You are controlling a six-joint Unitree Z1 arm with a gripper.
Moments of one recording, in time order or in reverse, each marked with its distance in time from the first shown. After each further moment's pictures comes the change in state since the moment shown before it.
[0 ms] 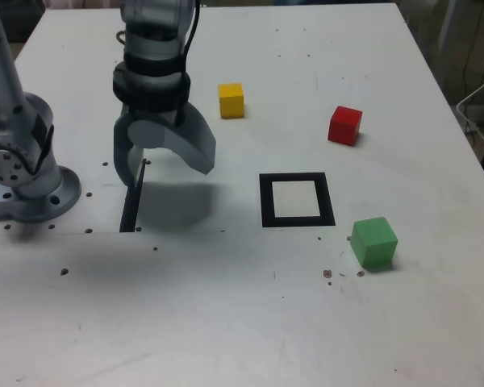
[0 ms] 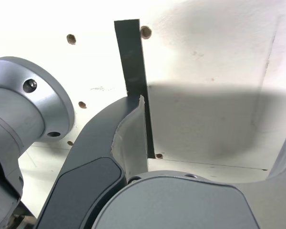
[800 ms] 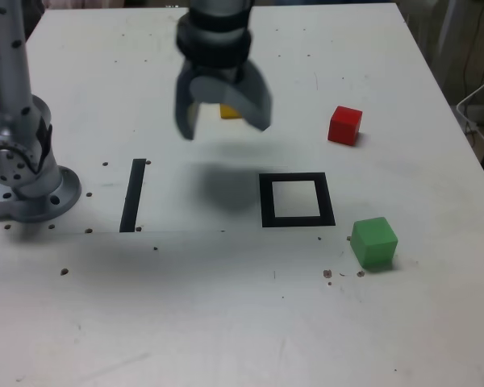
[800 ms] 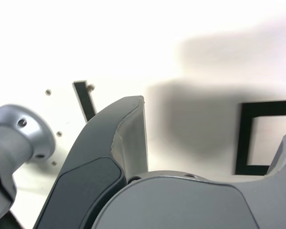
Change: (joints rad) arm 0.069 0.168 -0.409 0.199 0.150 0.133
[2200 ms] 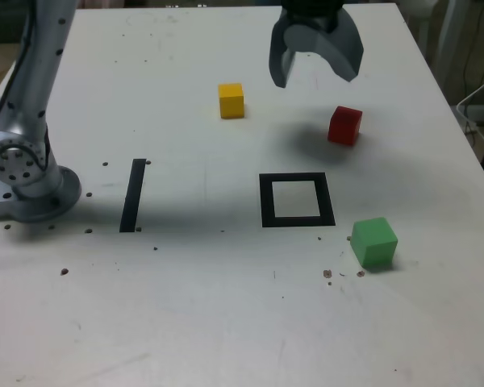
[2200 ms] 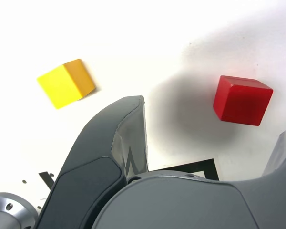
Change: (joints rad) arm 0.152 0.303 -0.543 0.090 0.065 0.363
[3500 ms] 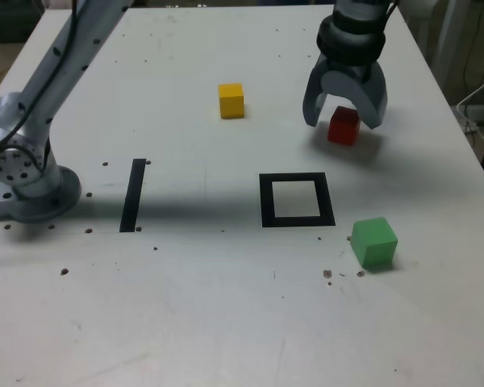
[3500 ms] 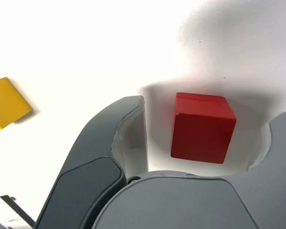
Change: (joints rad) arm -0.045 0.215 -0.147 -0.006 -0.028 0.001
